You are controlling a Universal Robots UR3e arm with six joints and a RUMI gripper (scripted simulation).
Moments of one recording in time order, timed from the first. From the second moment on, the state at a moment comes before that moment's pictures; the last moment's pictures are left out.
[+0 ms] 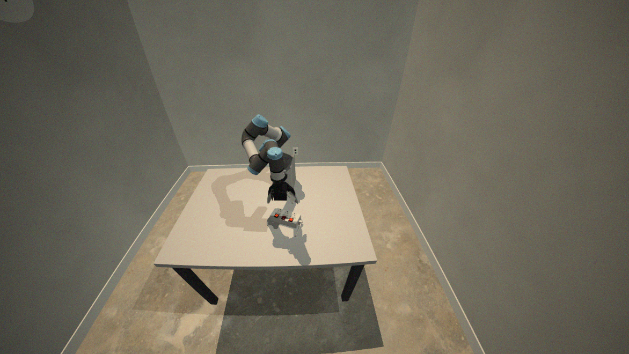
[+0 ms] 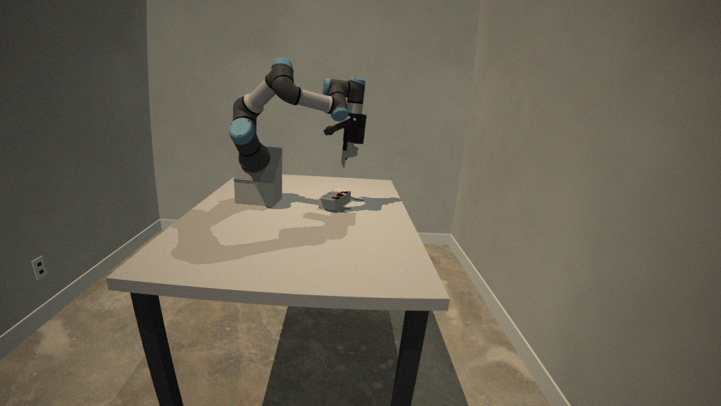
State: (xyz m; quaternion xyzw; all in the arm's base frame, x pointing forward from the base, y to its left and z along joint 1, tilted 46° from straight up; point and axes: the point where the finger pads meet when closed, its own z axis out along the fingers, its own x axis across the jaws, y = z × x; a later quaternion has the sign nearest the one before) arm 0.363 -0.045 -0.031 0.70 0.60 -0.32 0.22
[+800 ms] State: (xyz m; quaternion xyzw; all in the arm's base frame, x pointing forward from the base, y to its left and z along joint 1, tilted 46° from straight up) arm 0.365 -0.040 -0.027 0.68 0.62 -0.32 0.23
